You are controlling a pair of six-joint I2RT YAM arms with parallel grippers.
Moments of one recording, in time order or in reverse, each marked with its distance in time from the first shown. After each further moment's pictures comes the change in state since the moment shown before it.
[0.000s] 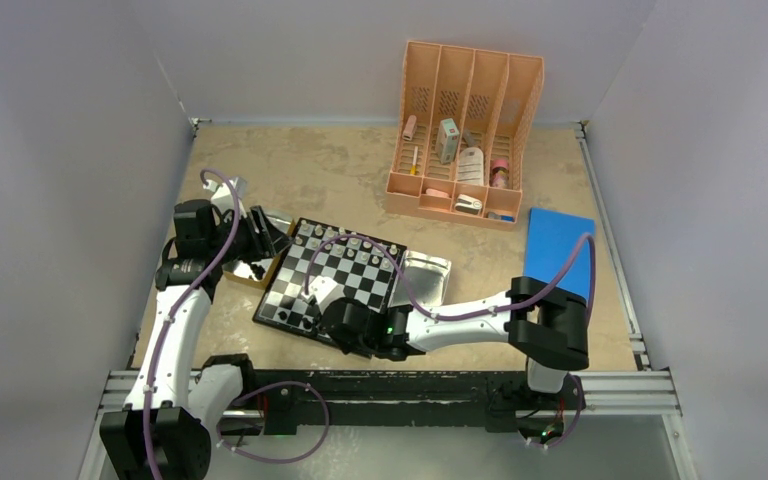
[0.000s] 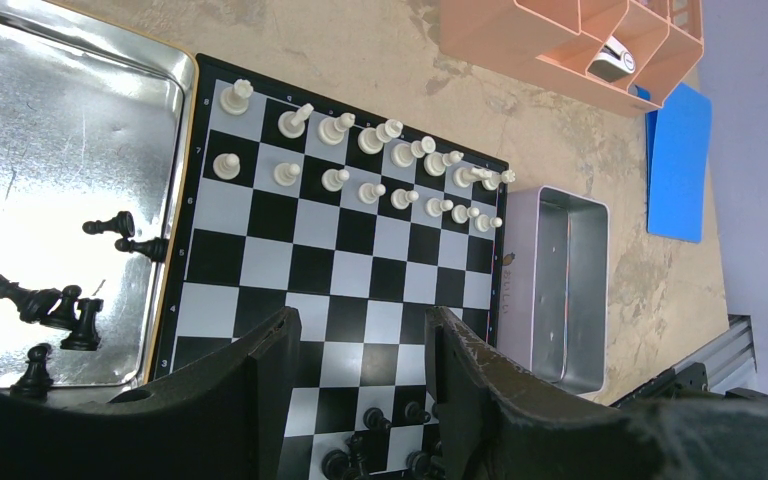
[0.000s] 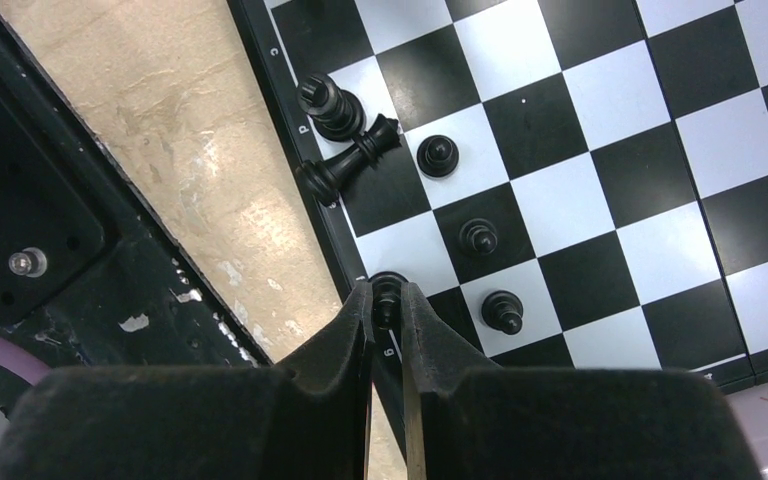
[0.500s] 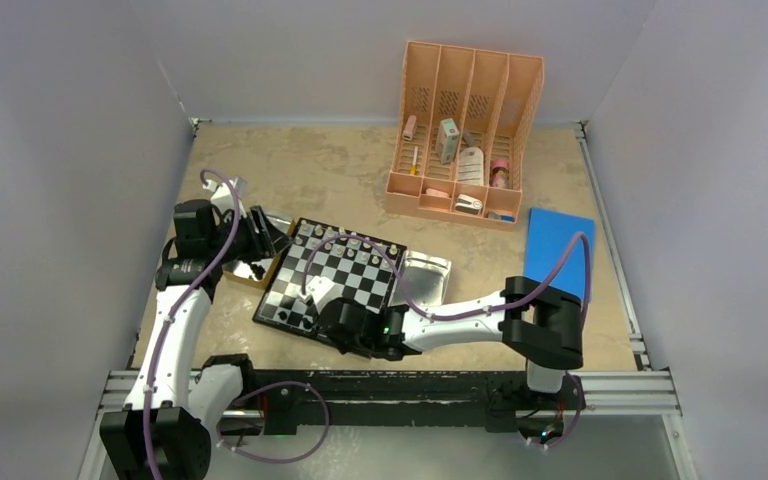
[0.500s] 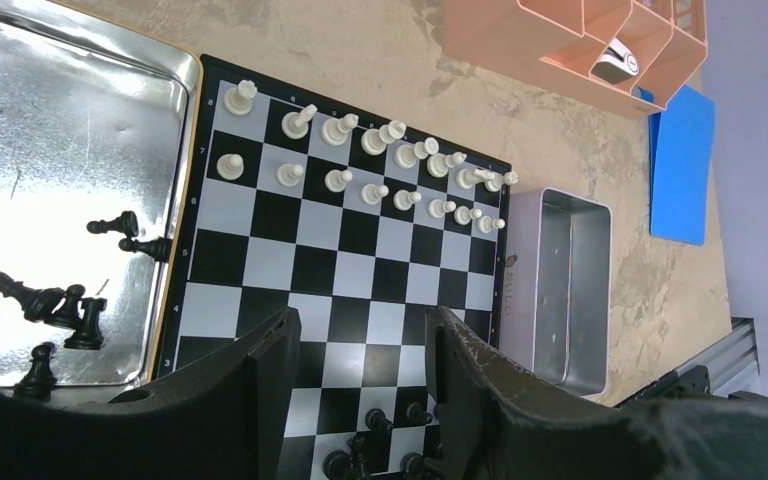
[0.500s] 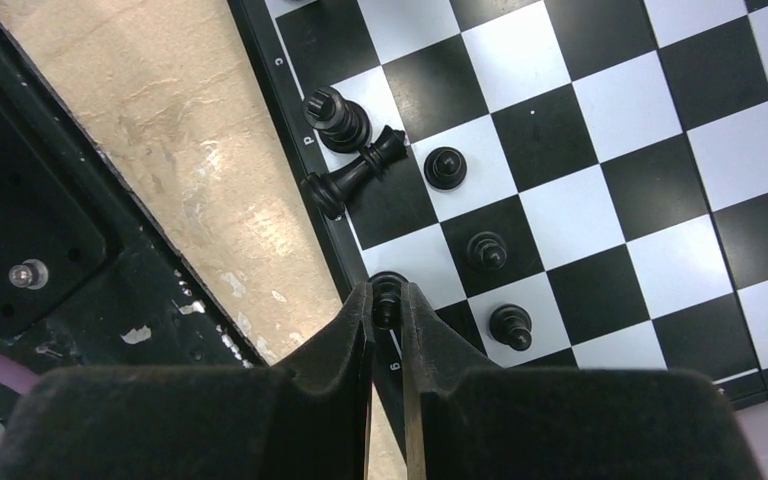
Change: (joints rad) left arm 0.000 0.000 0.000 0.000 -0.006 0.000; right arm 0.000 0.014 0.019 0.006 0.000 0.000
